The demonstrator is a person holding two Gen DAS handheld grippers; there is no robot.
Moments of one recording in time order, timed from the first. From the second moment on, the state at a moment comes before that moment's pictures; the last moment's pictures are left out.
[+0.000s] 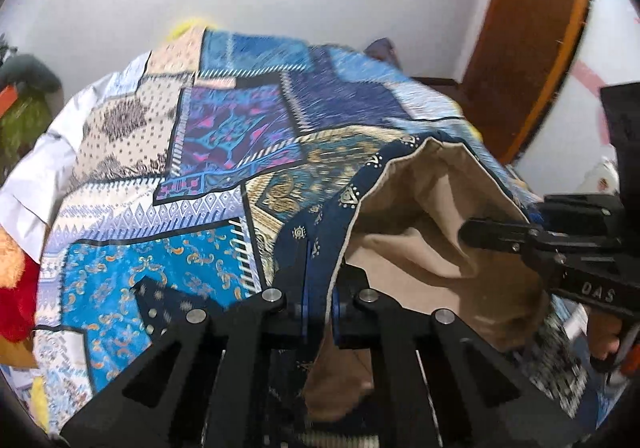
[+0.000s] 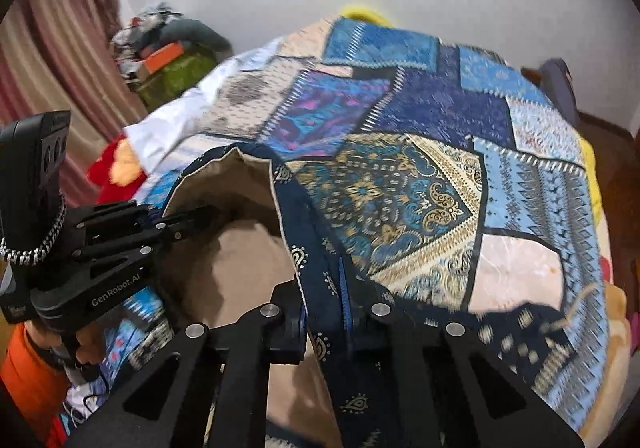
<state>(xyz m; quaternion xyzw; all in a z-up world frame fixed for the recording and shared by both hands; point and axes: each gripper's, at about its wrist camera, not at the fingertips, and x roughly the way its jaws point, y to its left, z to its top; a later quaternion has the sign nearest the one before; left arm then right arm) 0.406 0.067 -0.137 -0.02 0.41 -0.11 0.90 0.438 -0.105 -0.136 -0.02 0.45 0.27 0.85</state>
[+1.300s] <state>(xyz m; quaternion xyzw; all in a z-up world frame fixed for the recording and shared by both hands) 0.195 0.114 -0.179 -0.02 0.51 -0.04 0.86 0.197 -0.173 -0.143 -0.12 0.51 0.25 0.81</state>
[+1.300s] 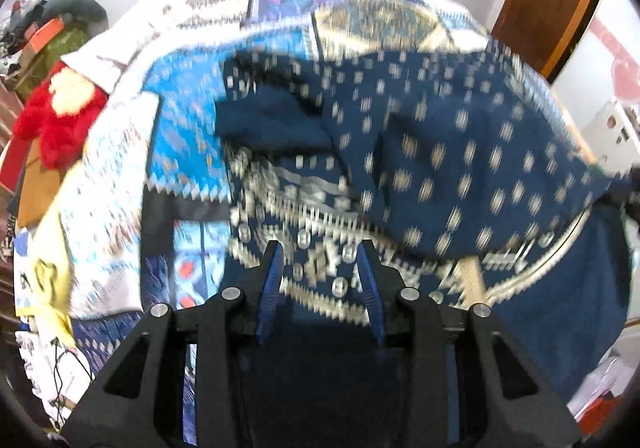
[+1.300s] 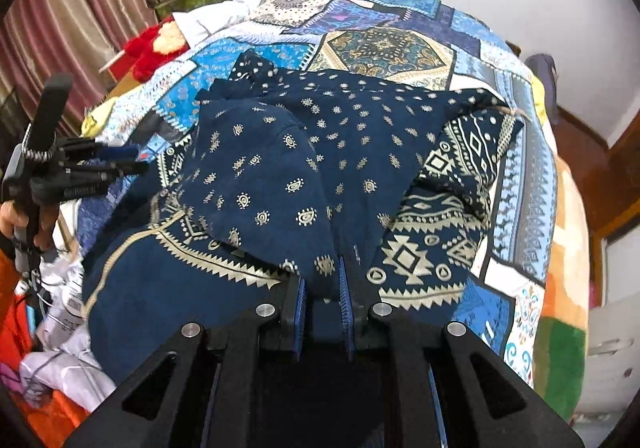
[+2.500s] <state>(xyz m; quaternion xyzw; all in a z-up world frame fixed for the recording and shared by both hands) 0.265 0.040 -0.232 0.01 0.52 -0.11 0.85 0.309 -0.165 -0.205 -0.17 0.56 0.19 0.79</state>
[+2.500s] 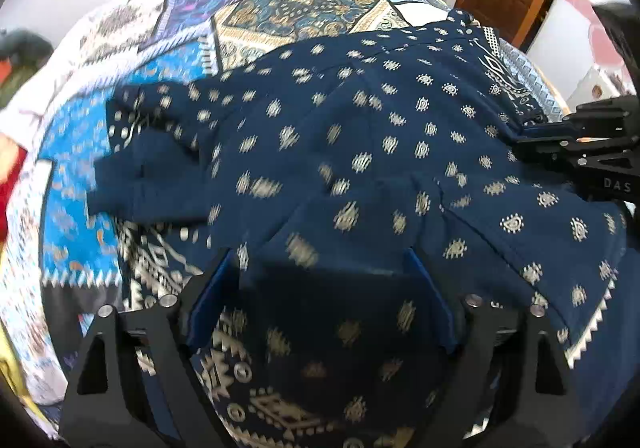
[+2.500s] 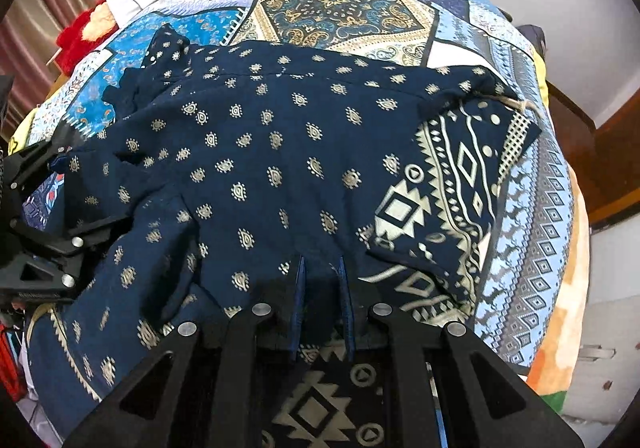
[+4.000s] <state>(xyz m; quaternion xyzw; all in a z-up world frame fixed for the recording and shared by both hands) 0.429 0.177 -0.295 -0.12 0.56 0.00 0.82 0.459 -0.228 -0.223 0.04 0.54 0.16 0.82</state>
